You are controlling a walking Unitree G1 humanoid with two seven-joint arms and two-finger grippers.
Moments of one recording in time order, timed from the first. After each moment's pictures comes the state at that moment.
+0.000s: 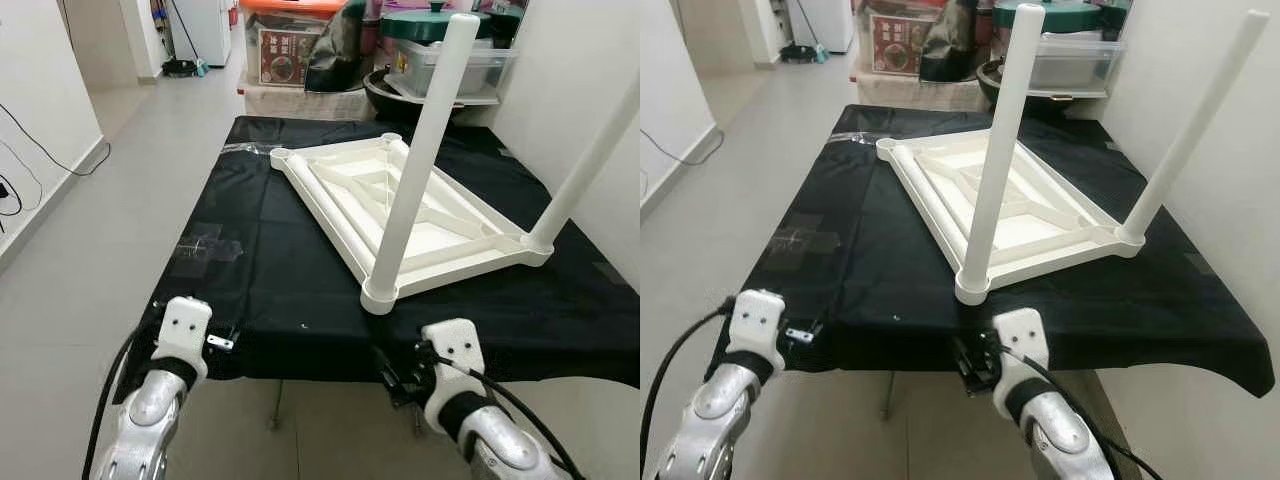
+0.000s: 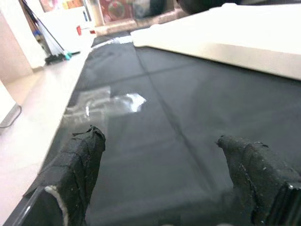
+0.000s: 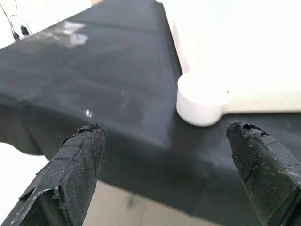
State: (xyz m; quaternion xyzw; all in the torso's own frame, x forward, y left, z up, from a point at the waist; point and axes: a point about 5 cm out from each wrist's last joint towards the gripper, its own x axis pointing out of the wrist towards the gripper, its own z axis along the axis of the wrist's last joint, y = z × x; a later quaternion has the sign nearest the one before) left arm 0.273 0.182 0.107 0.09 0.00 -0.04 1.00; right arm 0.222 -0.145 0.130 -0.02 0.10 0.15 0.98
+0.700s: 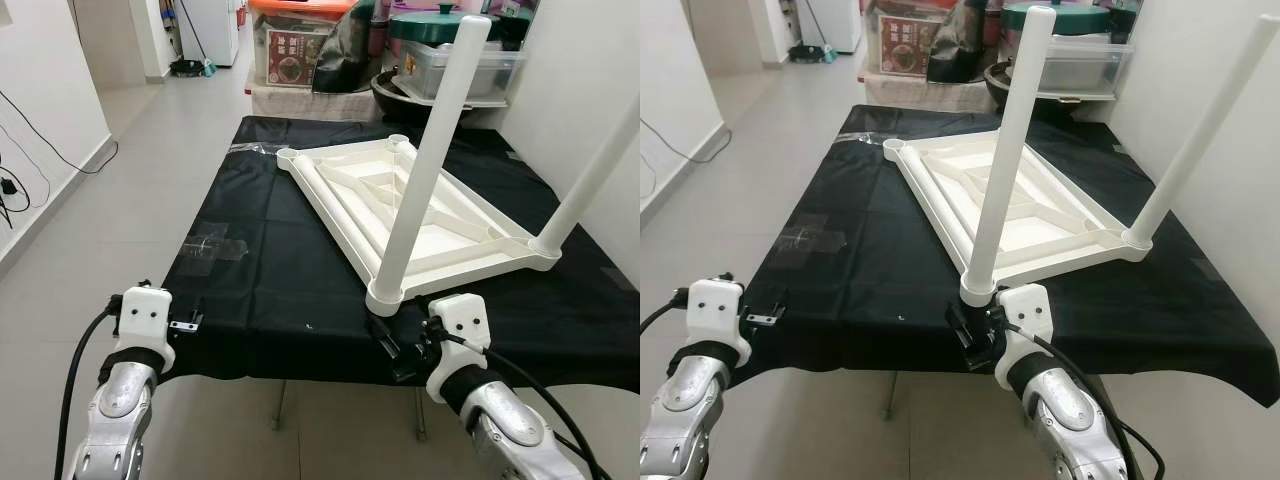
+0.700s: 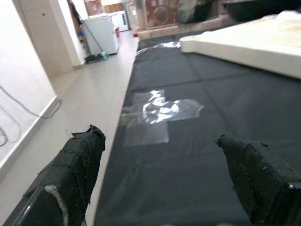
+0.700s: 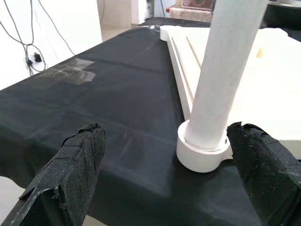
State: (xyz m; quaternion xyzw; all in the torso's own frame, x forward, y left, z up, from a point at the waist) left arm 0.277 0.213 0.119 0.08 -0.02 0.03 1.00; right arm 0.236 -0.149 0.149 -0.02 0.04 0.16 0.99
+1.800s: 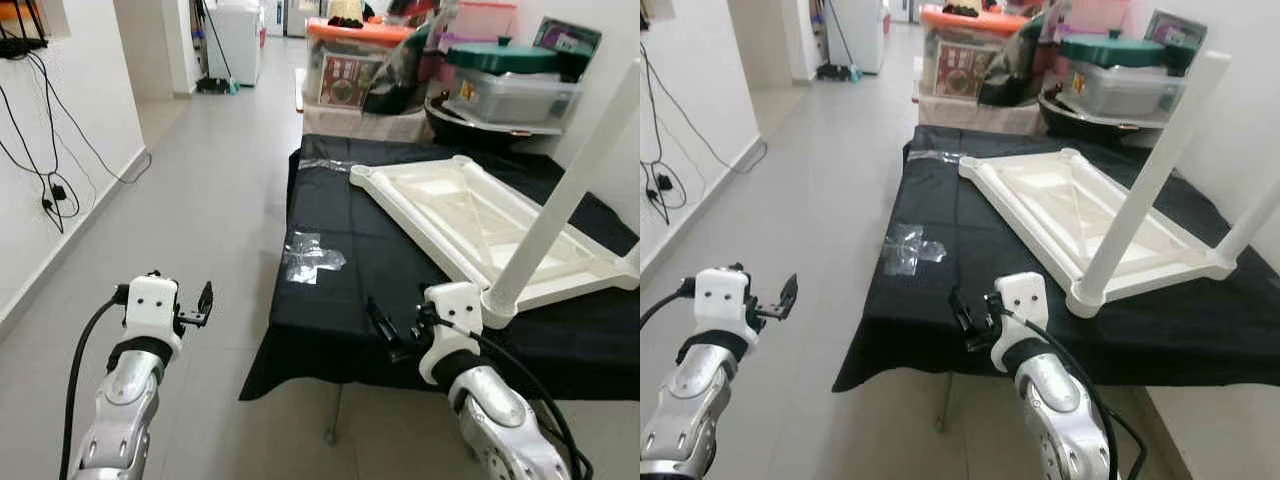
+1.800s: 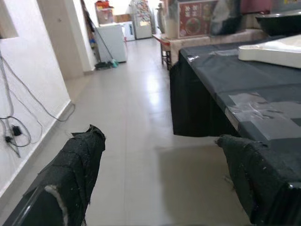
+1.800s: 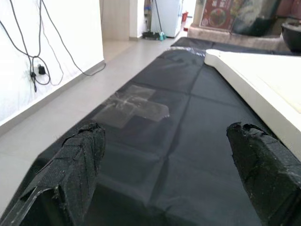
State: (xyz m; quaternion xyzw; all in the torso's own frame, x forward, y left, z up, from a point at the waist) left arm 0.290 0.202 0.121 0.06 -0.02 0.00 1.00; right arm 0.254 -0.153 0.147 -0.02 0.03 0.12 0.99
